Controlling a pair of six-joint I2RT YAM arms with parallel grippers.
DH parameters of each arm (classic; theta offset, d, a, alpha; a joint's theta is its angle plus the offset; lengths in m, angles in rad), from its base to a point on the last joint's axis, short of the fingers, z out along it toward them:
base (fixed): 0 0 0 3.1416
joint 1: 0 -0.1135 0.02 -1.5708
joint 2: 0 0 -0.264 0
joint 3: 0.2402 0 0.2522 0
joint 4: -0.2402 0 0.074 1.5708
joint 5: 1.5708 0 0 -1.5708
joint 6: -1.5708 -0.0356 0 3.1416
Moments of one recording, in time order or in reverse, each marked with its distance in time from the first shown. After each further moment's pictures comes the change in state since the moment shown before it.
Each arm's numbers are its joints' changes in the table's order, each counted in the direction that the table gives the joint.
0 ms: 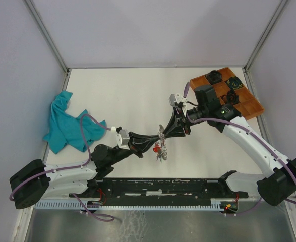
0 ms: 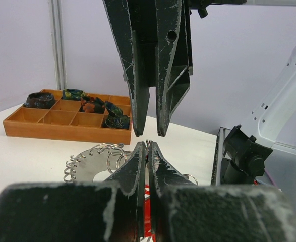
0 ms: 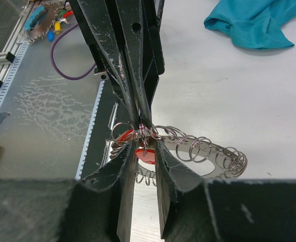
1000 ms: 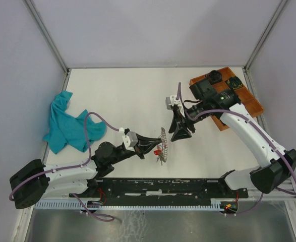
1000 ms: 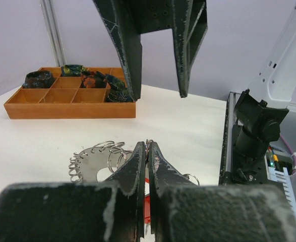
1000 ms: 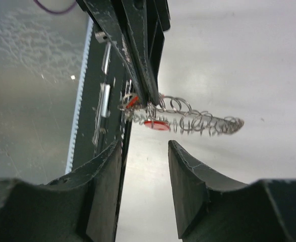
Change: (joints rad) left arm 0.000 -0.002 0.032 -0.179 0.050 -0.104; right arm -0.031 -0.172 0.349 -0.632 0.201 0.401
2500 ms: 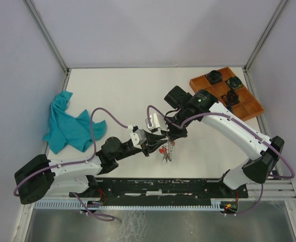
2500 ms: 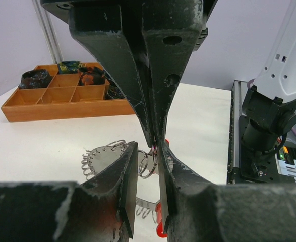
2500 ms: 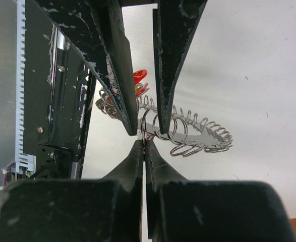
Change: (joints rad) left arm 0.000 -0.094 0.087 -0.043 0.034 -0.062; right arm -0.267 -0.109 0.121 -0.119 0.489 0.095
